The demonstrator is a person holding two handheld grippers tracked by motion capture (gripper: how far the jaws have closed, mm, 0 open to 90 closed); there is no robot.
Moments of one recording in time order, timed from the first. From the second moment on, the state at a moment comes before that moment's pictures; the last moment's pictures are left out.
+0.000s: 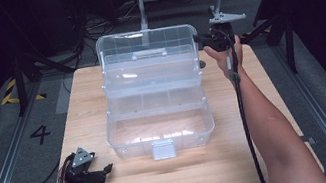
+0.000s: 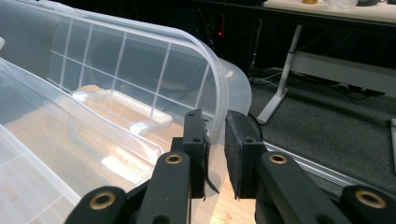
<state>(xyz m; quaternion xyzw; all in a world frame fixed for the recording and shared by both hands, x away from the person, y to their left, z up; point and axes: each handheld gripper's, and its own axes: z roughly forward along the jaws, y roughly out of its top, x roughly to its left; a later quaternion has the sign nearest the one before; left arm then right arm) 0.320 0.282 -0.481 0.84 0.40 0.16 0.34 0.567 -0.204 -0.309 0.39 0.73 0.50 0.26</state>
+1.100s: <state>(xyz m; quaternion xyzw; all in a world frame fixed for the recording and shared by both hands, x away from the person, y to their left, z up) 0.321 0.282 -0.481 0.84 0.40 0.16 0.34 0.578 -0.203 -0.331 0.40 0.75 0.46 0.27</state>
